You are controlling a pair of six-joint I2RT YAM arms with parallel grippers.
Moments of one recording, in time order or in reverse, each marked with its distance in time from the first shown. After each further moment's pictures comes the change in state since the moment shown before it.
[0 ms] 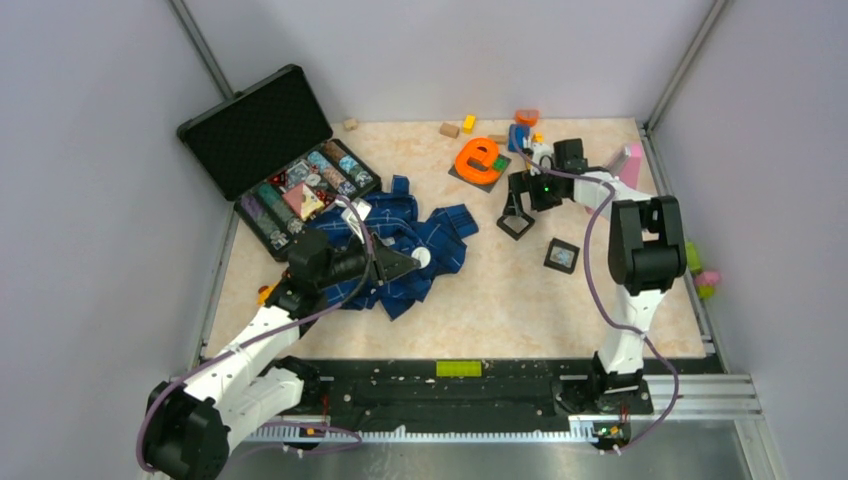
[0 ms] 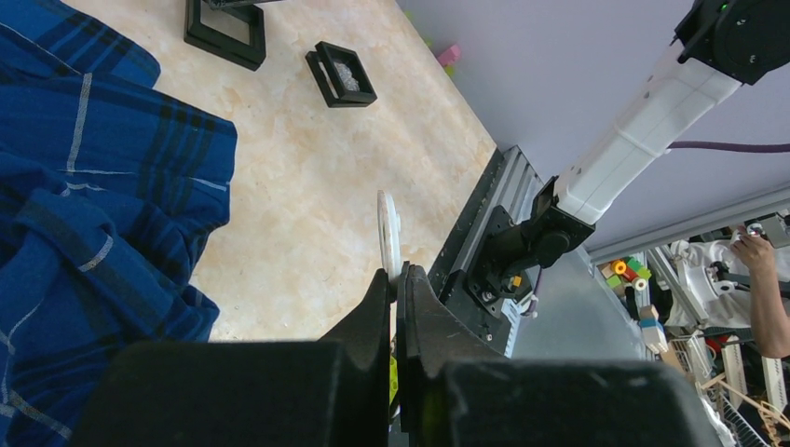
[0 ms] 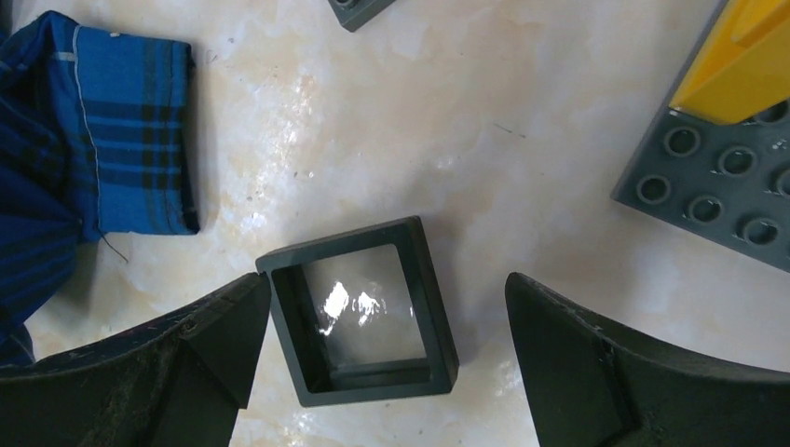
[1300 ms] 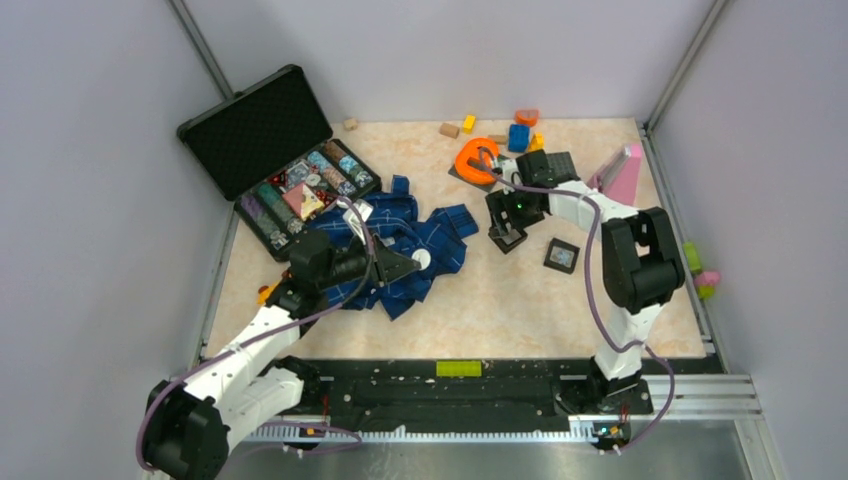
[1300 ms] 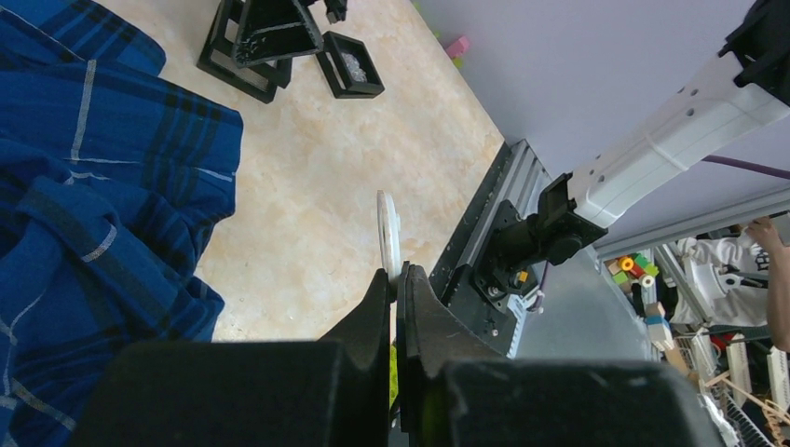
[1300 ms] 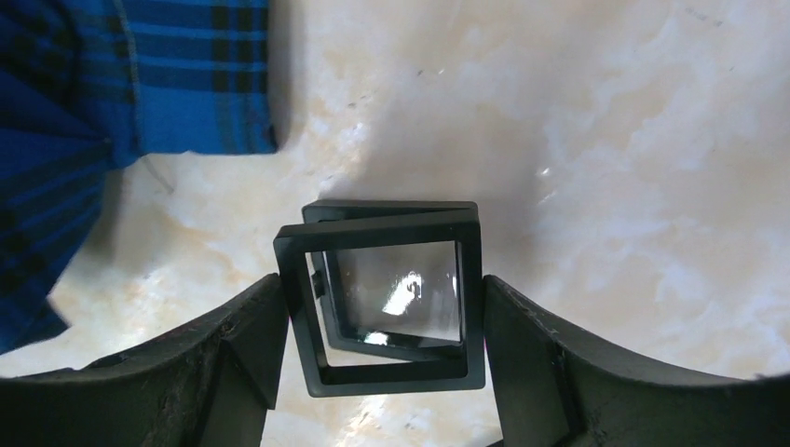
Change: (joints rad) left arm -0.005 0.001 0.000 -0.022 -0.005 0.010; right arm 0.209 -0.085 -0.050 -0.150 0.270 0.024
